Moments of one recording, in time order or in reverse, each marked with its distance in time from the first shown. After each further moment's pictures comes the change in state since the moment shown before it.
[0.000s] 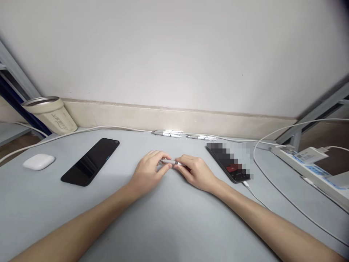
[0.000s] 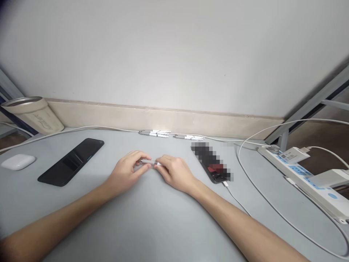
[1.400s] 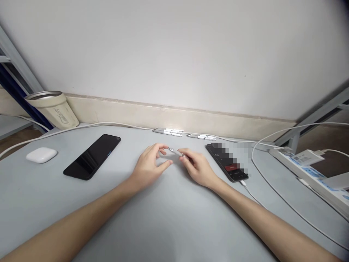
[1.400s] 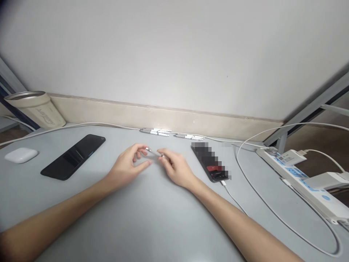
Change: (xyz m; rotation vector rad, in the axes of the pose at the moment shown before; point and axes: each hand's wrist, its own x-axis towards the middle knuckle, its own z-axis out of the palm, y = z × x) left_hand 0.001 -0.004 0.002 -0.079 0.075 -0.082; right_hand 0.000 -0.003 -0.004 0.247 0.146 0.077
